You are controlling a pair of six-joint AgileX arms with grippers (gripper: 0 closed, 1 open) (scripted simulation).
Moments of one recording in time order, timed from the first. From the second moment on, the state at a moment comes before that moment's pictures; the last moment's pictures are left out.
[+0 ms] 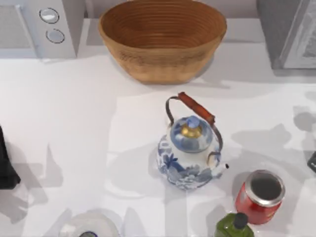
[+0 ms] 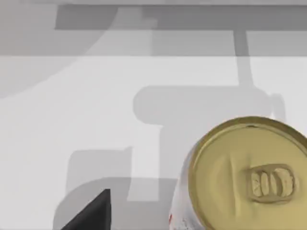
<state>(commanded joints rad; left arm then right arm) 0.00 0.00 0.00 0.00 0.00 0.00 -0.16 1.54 0.70 0.10 -0.10 -0.09</state>
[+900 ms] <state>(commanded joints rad) 0.00 0.00 0.00 0.00 0.00 0.00 -0.15 1.79 0.77 0.22 -0.09 -0.08</state>
